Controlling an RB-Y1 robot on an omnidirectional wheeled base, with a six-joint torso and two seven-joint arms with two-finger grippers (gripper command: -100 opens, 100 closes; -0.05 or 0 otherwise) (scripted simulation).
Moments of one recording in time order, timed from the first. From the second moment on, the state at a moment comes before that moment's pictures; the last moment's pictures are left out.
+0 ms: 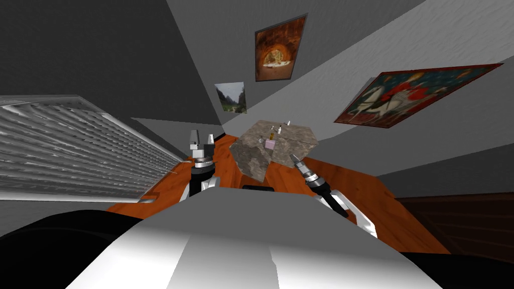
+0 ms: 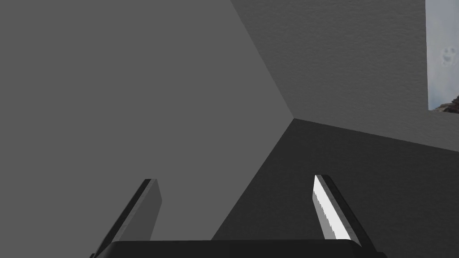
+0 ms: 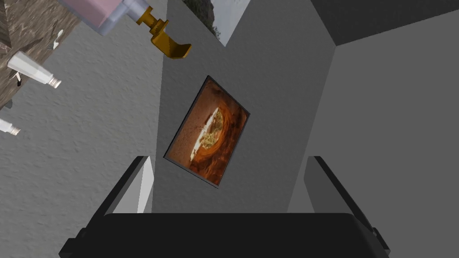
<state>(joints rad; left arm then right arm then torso) 0.54 0.03 0.07 -2.30 -0.06 -0.60 0.05 0.55 -0.64 0.05 -1.98 0.21 -0.59 0.05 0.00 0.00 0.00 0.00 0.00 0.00</state>
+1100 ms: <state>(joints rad) 0.54 0.03 0.07 -2.30 -0.06 -0.60 0.05 0.58 -0.95 0.12 -1.81 0.31 -0.67 0.04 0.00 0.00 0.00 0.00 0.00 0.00</state>
